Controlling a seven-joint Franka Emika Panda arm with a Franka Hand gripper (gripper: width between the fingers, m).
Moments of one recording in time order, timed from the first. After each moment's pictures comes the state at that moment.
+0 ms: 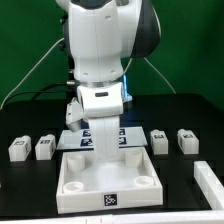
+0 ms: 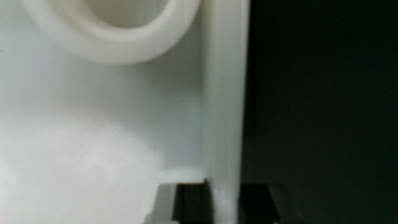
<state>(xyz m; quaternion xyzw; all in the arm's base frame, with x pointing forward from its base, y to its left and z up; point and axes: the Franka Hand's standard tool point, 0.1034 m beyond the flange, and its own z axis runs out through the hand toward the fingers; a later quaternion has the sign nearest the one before) 0.435 -0.009 0.017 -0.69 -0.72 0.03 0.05</state>
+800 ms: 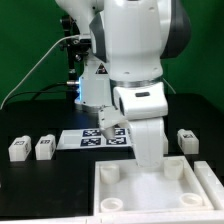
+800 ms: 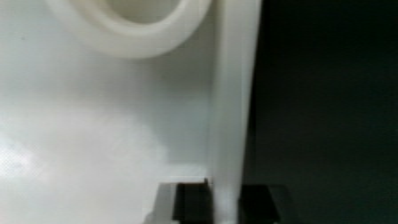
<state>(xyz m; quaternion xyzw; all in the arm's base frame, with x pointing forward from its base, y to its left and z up) 0.495 0.060 0.019 -0.69 -0.72 0.00 0.04</state>
